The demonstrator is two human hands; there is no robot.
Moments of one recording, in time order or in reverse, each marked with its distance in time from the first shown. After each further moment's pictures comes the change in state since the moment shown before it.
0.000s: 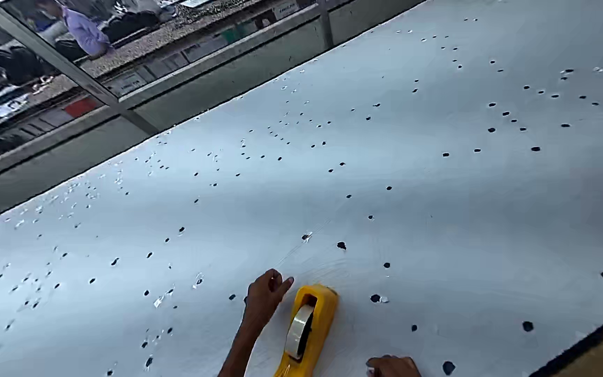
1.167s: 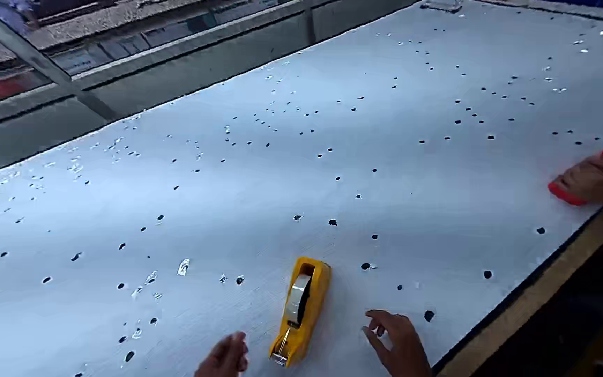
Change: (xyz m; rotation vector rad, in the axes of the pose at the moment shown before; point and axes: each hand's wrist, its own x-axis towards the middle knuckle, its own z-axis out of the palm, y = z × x) left_hand -0.182 -0.050 -0.003 -0.717 0.246 -0.212; right_hand -0.001 -0.026 -0.010 -0.032 0.211 0.091
